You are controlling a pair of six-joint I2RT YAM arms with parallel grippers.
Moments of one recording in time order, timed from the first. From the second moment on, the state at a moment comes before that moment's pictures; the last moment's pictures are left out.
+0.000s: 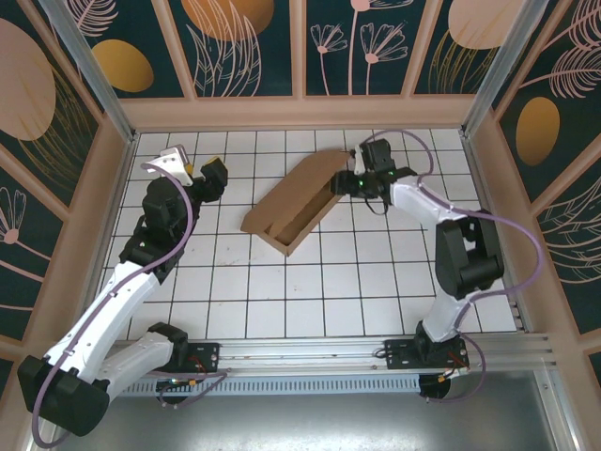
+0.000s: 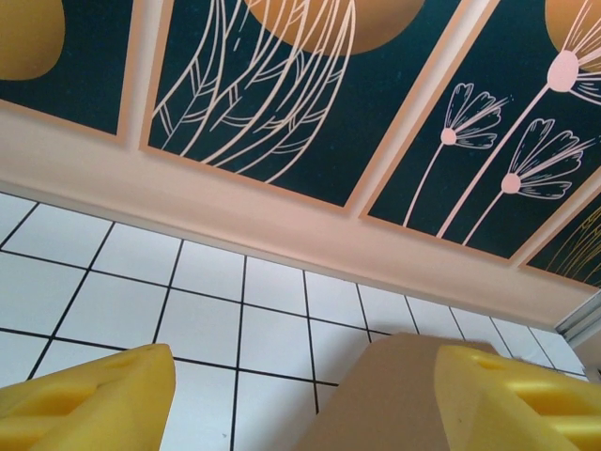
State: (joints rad) left arm -0.39 0.96 0.85 -0.04 -0.24 -0.47; right arm 0.37 1.79 1.31 -0.36 -0.19 0.32
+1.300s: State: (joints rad) left arm -0.39 0.96 0.84 -0.04 -0.22 -0.47; right arm 0.39 2.18 1.52 -0.27 -0.02 0.19
